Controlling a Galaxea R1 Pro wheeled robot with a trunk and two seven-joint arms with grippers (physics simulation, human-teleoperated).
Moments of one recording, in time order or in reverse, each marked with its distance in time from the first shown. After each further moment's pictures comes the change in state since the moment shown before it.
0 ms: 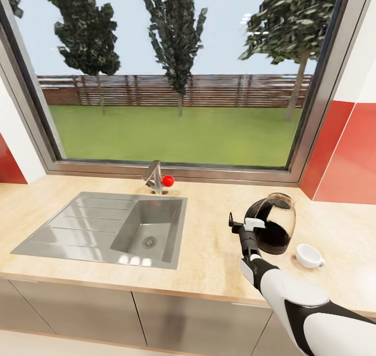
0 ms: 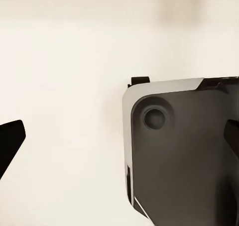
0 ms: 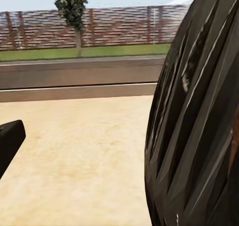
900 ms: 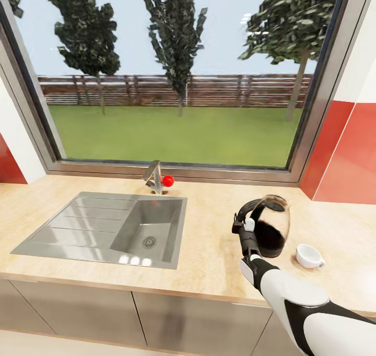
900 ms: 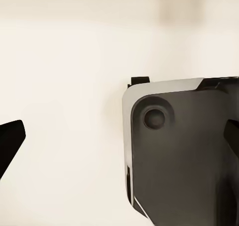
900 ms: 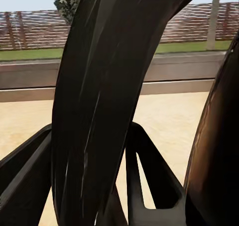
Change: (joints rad) left arm 0.000 0.000 0.000 0.000 0.000 0.000 0.000; right arm 0.001 0.000 -0.002 0.000 0.000 0.000 -0.001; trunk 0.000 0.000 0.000
